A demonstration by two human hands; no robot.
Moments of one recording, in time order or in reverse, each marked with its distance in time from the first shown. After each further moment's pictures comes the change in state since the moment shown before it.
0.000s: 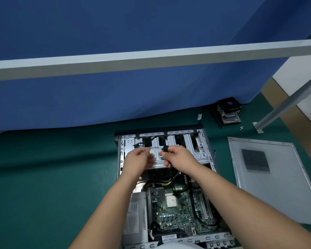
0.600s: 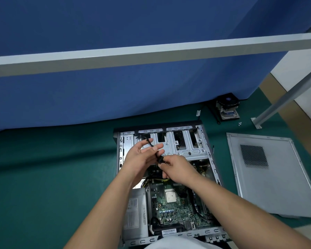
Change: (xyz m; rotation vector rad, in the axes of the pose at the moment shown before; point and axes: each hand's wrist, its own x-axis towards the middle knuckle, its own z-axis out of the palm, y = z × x) left_hand -0.010 0.000 0.001 -0.337 -0.310 0.047; right_hand -0.028 0.018 0.019 -0.286 -0.030 -0.085
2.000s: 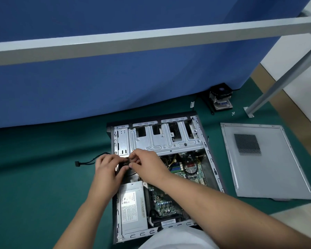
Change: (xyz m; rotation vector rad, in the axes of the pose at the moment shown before) left_hand -0.046 -0.020 -0.098 1.421 0.266 0.534; right_hand 0.001 -0.052 0.060 0.000 0.085 -0.188
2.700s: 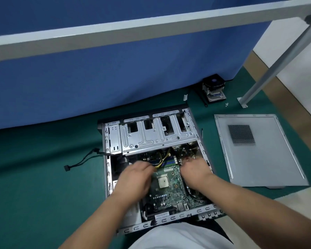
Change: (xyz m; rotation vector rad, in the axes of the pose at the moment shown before) left_hand -0.016 0.063 0.053 0.295 -0.312 0.449; right_hand -0.069 0.121 -0.067 -1.146 -0.370 0.157
